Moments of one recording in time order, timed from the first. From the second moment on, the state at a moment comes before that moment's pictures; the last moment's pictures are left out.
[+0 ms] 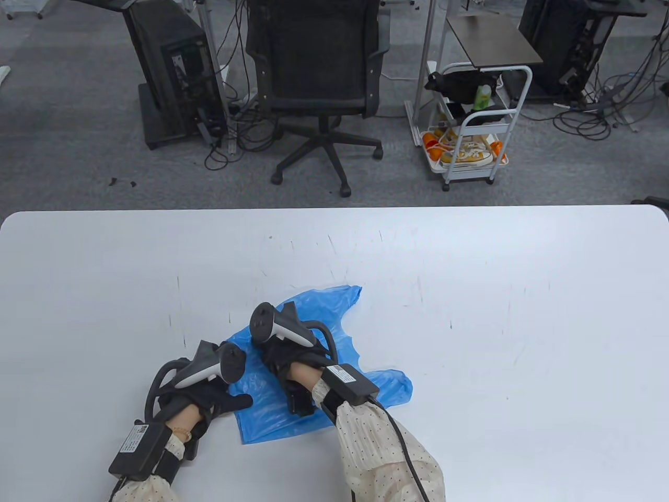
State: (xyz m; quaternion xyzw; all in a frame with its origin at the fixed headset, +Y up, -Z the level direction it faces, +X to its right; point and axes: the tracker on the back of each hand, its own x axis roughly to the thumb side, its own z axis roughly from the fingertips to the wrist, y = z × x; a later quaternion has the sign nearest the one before) left_hand -0.254 -0.784 -0.351 -0.32 -0.06 -0.06 0.94; right_hand -0.105 -0.772 -0.421 0.14 0.24 0.96 0.09
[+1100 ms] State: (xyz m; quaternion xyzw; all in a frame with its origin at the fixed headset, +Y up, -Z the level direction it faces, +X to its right) left_hand -0.250 -0.783 -0.349 -0.31 -0.06 -0.09 0.94; right_hand -0.008 -0.779 -0.463 -0.06 0.28 0.94 0.16
